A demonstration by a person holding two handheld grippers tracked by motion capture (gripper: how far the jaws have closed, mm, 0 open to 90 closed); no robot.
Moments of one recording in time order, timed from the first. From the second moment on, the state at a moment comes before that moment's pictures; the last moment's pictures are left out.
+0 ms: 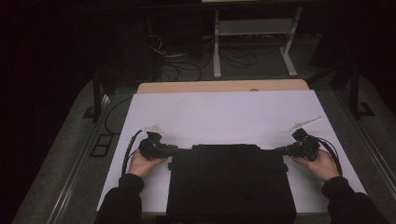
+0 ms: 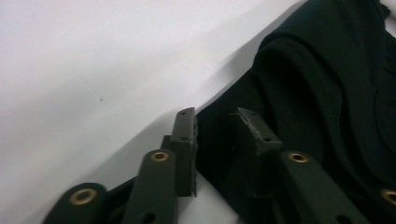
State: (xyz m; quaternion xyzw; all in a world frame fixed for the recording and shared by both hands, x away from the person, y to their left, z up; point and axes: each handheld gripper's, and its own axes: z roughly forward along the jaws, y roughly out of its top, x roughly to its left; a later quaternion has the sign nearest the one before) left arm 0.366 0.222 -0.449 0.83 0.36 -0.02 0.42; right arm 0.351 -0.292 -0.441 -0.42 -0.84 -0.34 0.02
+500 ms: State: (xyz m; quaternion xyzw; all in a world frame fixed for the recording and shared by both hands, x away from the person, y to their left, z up) left arm 0.364 0.216 -0.442 0.84 0.38 0.00 0.39; right arm 0.349 -0.293 -0.437 -0.43 -0.83 -0.34 0.02
